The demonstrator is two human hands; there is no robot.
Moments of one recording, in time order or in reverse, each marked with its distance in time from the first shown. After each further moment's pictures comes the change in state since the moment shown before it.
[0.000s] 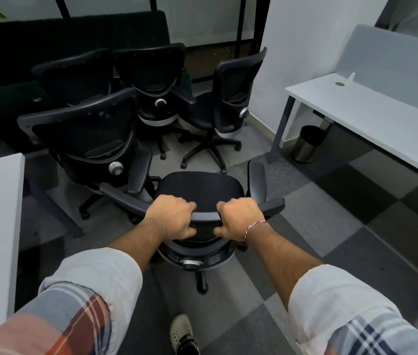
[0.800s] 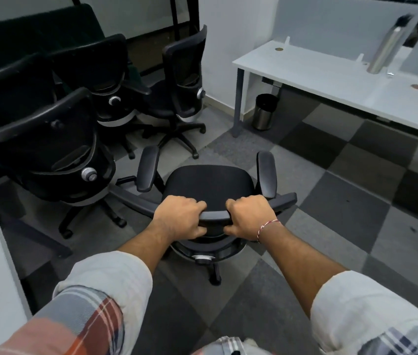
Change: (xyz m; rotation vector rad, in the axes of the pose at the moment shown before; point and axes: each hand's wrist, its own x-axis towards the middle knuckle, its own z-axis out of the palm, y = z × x) left_hand -0.067 0.041 0.000 -0.023 0.121 0.307; right_hand -0.116 -0.058 0.010 0.010 -0.021 0.262
